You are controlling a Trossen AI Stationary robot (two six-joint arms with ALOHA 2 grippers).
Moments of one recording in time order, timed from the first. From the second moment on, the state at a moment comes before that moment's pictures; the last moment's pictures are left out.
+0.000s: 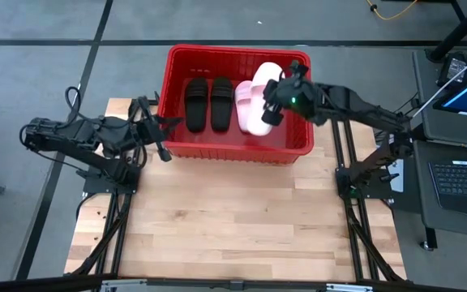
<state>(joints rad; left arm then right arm) -0.21 0.88 1.15 -0.48 -0.80 0.44 -0.14 1.57 1.90 -0.94 0.76 -0.32</state>
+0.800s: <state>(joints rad) -0.03 0.82 1.04 -0.50 -0.79 0.33 -0.55 1.58 1.83 -0.91 0.26 -0.58</state>
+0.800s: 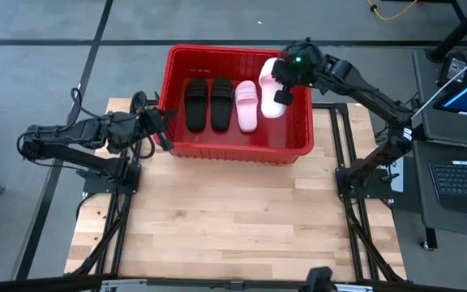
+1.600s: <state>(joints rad) 0.03 0.82 1.04 -0.50 -0.79 0.27 -0.74 1.58 1.28 -0.36 0.10 -0.70</state>
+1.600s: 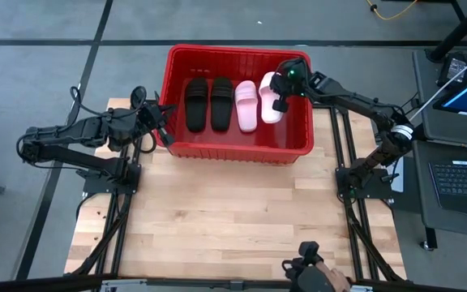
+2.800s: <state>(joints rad) 0.04 0.82 1.04 -0.52 -0.79 0.27 -0.81 1.74 1.20 -0.14 0.08 -0.80</state>
